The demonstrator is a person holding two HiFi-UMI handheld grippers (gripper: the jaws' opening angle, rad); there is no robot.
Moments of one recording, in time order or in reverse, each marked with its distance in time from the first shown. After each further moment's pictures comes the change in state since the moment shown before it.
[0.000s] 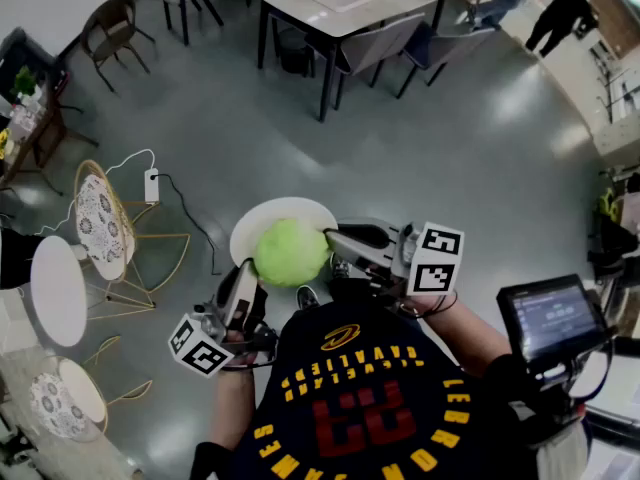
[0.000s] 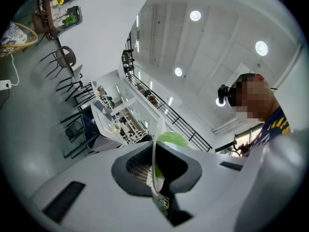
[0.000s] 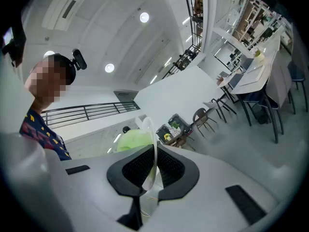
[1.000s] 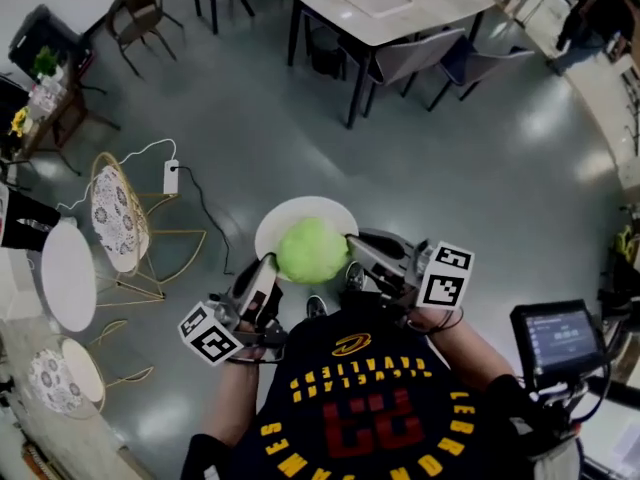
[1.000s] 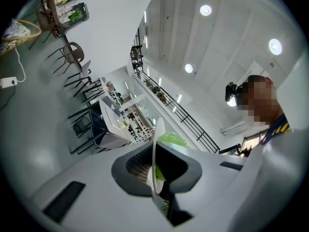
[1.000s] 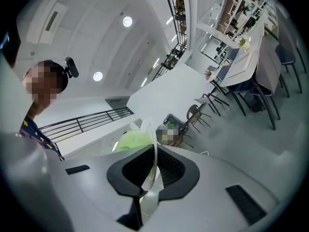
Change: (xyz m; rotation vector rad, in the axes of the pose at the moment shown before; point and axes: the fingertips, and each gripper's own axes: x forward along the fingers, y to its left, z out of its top) left arm 0.059 0.045 0.012 -0.044 0.034 0.088; right arm 0.013 -0.068 0.033 0.136 -0.025 -0.021
